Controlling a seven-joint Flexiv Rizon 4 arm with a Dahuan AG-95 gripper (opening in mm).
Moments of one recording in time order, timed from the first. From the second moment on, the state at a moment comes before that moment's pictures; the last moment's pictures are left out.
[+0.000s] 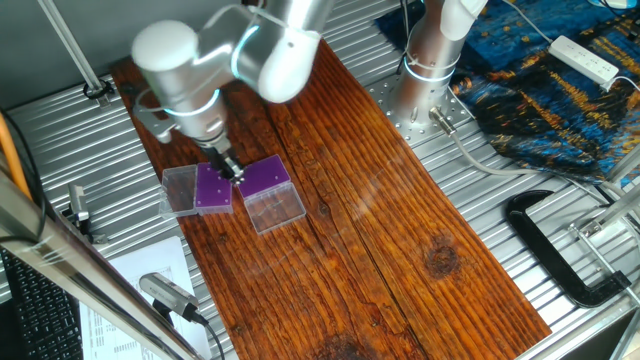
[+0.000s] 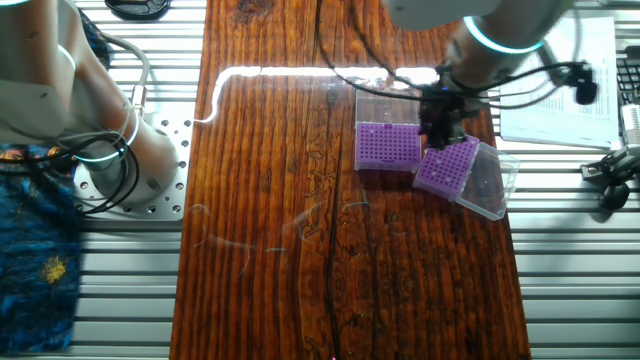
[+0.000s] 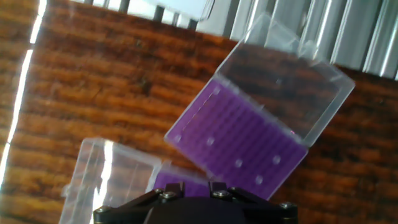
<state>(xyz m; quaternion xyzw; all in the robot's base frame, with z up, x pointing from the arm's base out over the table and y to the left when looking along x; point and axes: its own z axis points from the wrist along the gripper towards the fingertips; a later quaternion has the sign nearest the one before) 0.539 0.031 0.076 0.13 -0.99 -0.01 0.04</state>
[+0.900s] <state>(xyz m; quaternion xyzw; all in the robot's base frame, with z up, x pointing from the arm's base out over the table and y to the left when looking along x) 0.500 0.050 0.075 0.10 -0.99 -0.01 0.04</state>
